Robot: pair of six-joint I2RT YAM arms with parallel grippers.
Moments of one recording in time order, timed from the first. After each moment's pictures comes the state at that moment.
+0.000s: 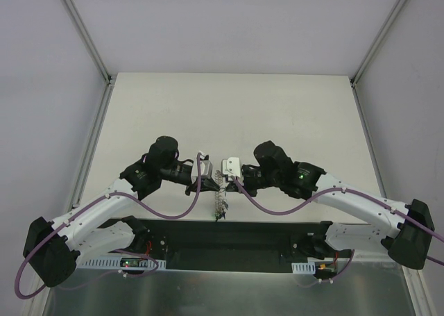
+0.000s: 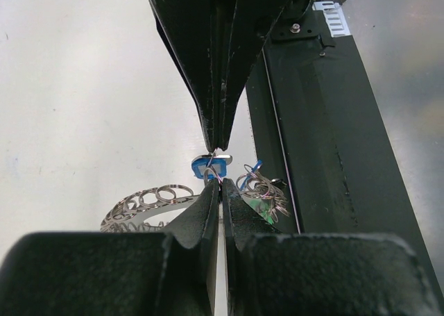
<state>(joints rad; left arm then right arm) -0.68 0.96 0.66 -0.20 0.95 0.40 1.01 1.13 0.88 -0.37 -0.48 -0.44</state>
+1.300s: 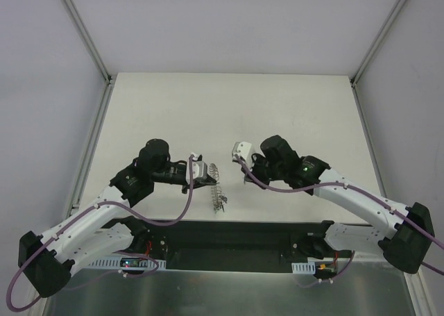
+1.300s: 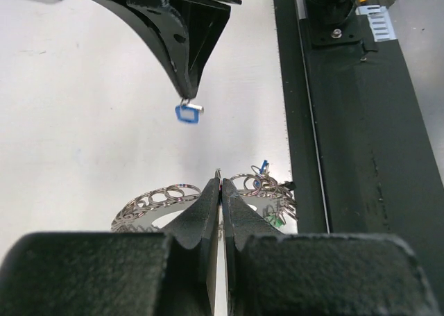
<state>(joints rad) -0.68 0.85 0.66 -0.21 0.85 0.42 0.90 1.13 0.89 -0.50 -0.27 -0.32</state>
